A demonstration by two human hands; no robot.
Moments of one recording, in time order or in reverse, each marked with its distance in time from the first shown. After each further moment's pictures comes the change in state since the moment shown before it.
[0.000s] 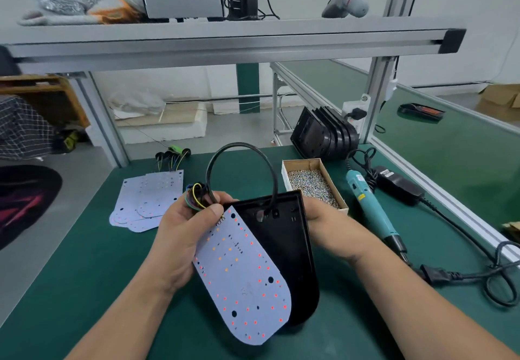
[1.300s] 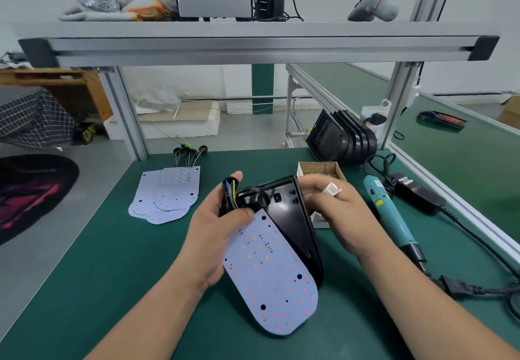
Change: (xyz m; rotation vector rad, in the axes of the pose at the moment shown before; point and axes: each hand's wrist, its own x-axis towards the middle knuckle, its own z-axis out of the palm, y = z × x) left_hand -0.003 -0.004 0.020 -0.103 0.046 -0.050; right_hand 0.016 0.005 -0.004 0.210 0.275 -0.134
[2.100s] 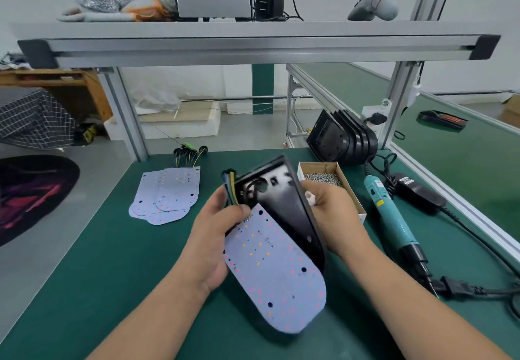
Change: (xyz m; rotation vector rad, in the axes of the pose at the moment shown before) left_hand 0.002 -0.003 -0.003 -0.116 -0.076 -0.074; right_hand 0.007 0.004 0.021 -0.613 0.223 0.056
